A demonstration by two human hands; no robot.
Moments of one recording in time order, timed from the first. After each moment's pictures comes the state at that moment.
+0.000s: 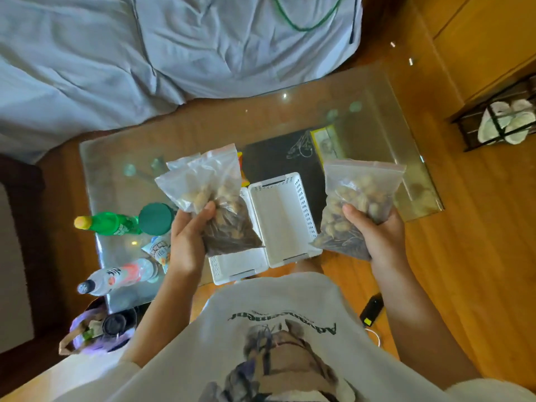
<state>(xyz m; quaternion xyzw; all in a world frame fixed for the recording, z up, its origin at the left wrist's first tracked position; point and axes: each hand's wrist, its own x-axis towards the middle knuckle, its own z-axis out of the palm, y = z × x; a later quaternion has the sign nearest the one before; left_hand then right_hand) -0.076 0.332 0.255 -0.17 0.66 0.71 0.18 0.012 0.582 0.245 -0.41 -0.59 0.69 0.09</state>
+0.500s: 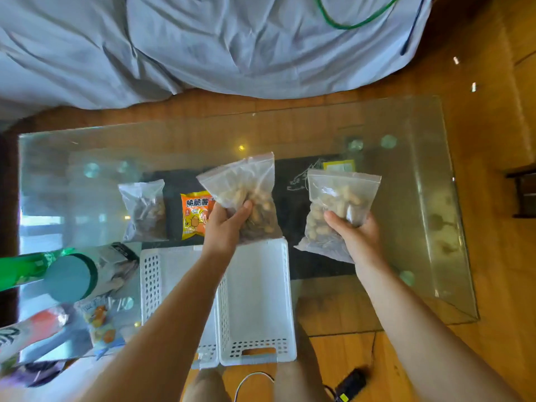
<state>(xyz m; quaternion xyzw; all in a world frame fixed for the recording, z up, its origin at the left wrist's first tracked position) -0.245 0.499 0.071 -0.29 0.69 0.62 0.23 -0.195 0.711 0.047 -0.39 -0.66 0.64 -0.08</state>
